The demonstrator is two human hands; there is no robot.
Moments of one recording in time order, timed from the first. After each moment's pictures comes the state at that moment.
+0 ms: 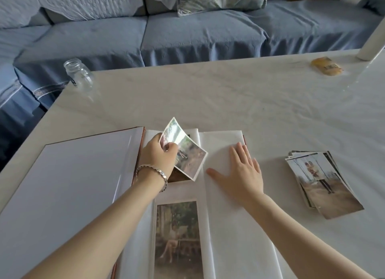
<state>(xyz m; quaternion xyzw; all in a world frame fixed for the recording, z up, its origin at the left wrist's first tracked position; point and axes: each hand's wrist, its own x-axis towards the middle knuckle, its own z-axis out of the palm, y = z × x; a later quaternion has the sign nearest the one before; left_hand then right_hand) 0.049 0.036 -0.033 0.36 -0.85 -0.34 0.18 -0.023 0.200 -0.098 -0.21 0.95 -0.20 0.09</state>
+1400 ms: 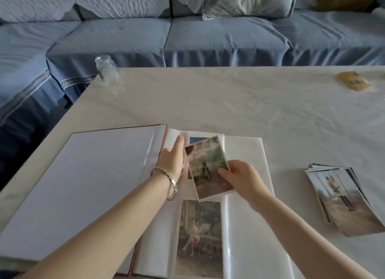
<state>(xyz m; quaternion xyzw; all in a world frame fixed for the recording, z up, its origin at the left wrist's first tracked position) 0.064 0.025 -0.037 0.47 -0.62 -0.62 0.10 -0.004 0.171 -0.065 -0.17 0.82 -0.48 0.27</state>
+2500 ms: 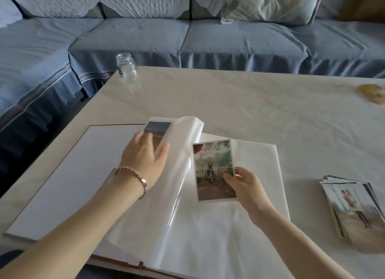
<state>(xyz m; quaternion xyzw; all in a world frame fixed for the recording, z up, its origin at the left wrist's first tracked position) 0.131 -0.022 -0.004 0.39 -0.90 -0.18 0.08 0.024 0.160 -0.057 -0.11 0.74 -0.58 0.31</state>
